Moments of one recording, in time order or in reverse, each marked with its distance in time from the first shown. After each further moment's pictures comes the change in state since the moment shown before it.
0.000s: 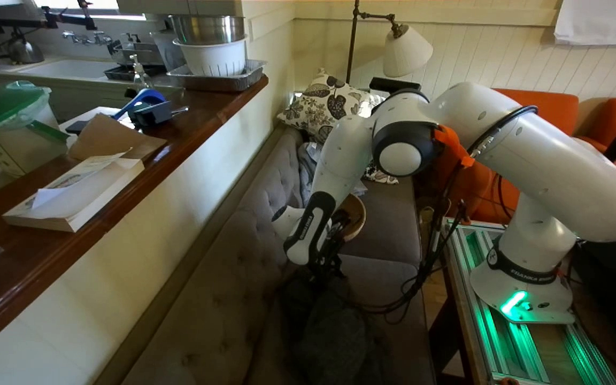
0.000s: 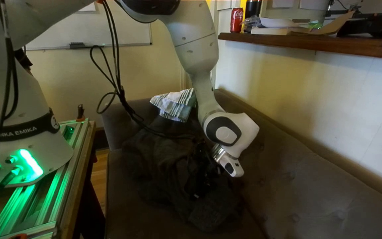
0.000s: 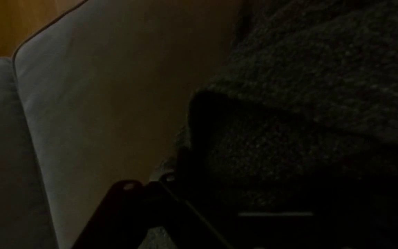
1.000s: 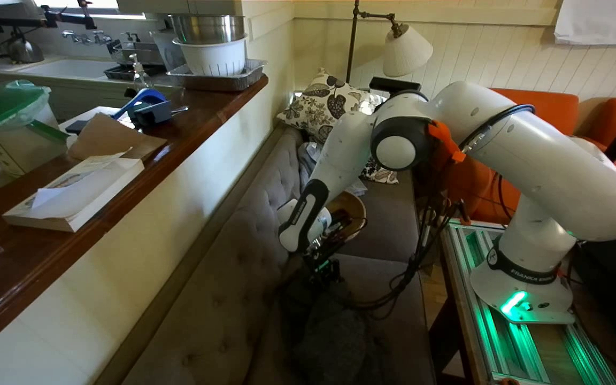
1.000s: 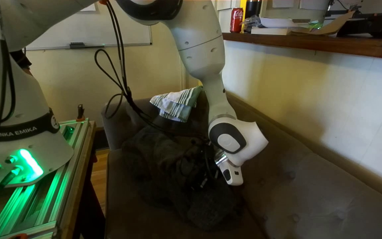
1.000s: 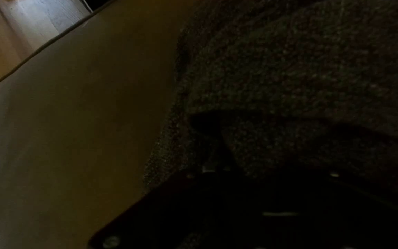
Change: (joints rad) arm -0.098 0.022 0.047 0.055 0.181 -0.091 0.010
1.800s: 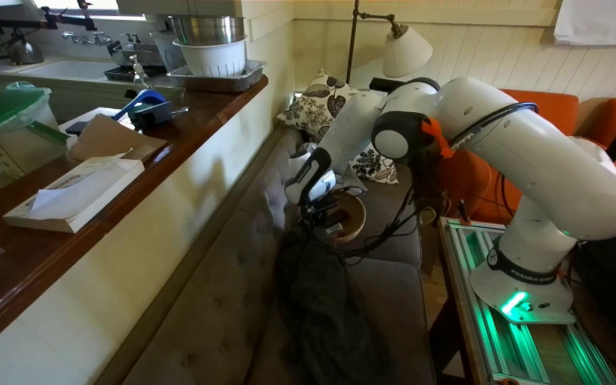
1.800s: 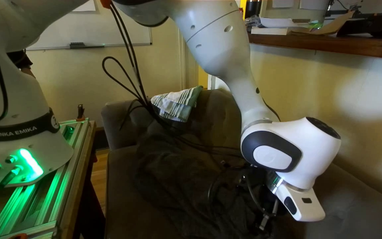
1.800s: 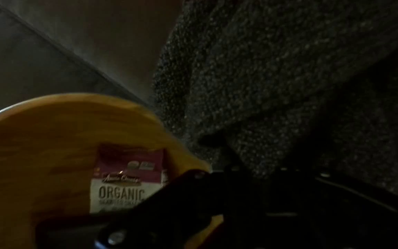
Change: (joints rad) arm -0.110 -0.011 -0.187 0.150 0.028 0.253 0.042
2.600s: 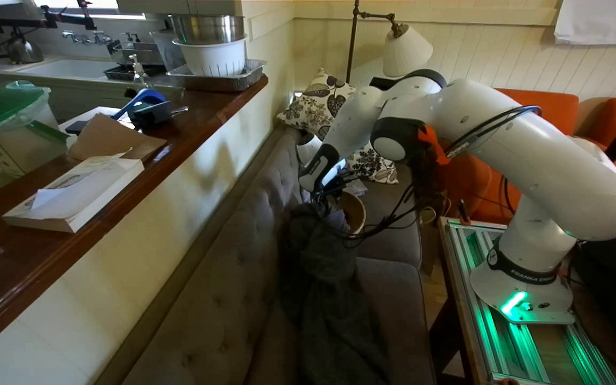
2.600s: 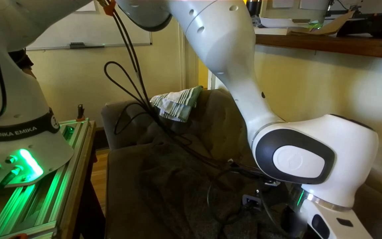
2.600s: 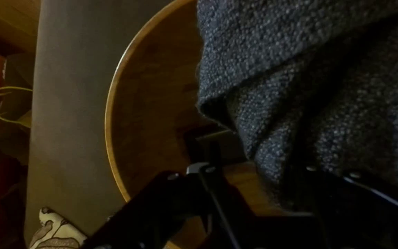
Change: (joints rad) arm 0.063 0.003 -0.233 -0.005 -0.117 0.002 0.246
